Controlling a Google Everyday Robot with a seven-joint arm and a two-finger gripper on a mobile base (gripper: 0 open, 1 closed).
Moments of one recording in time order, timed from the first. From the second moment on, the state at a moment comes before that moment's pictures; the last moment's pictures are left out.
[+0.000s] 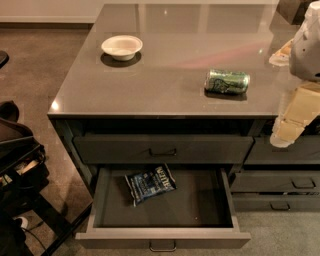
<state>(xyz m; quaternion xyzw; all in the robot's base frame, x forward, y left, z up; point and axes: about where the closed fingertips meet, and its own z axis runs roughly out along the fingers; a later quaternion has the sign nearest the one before) 0.438 -0.217 0.976 -0.60 0.78 -0.03 0.16</state>
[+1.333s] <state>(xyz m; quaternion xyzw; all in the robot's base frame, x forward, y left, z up) 0.390 -0.178 0.911 -0.59 0.77 0.05 0.26</state>
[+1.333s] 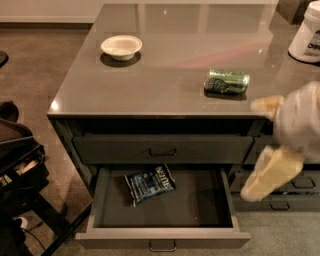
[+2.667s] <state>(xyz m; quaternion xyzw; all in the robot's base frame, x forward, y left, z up) 0.388 -0.137 0.712 -0.50 0.80 0.18 0.26</state>
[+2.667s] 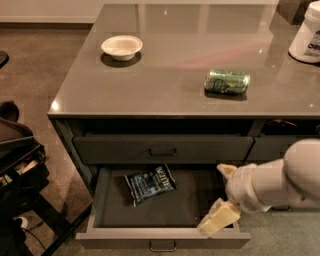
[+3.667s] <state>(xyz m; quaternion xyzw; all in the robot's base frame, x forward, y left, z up) 0.410 -0.093 0.558 -0.38 0.83 0.25 0.31</state>
